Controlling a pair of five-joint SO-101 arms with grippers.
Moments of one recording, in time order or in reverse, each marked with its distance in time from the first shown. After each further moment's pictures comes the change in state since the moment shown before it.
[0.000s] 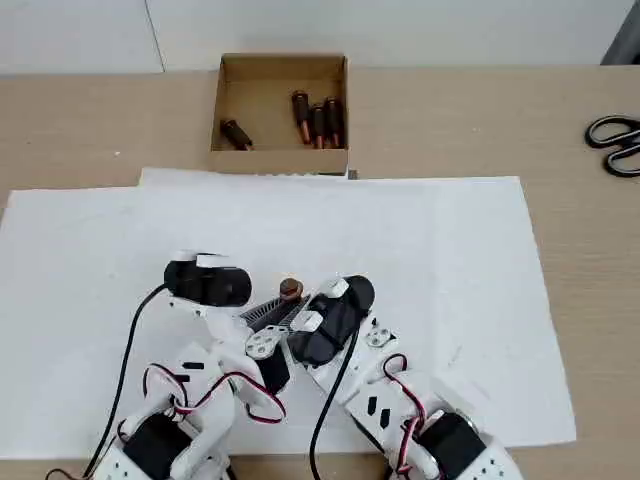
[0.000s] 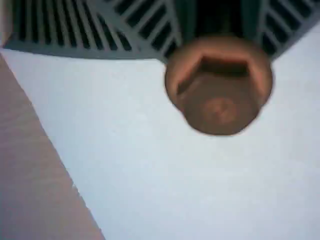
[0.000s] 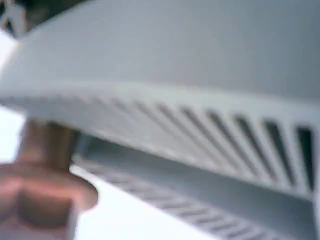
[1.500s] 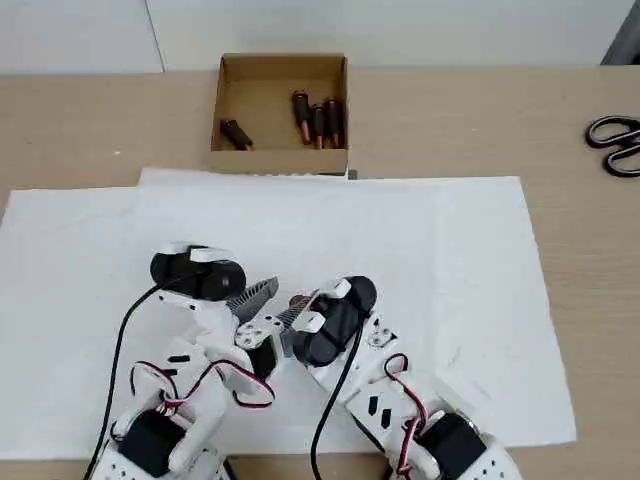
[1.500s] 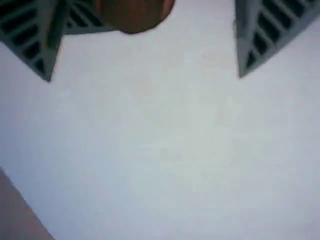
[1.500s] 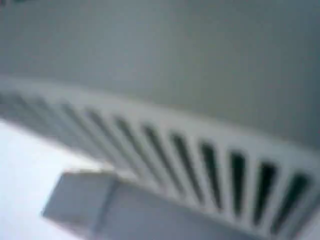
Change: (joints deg) left arm -8.4 1.0 -2.4 -1.6 -10.1; right arm 0.2 -0.2 0.5 -0.4 0.4
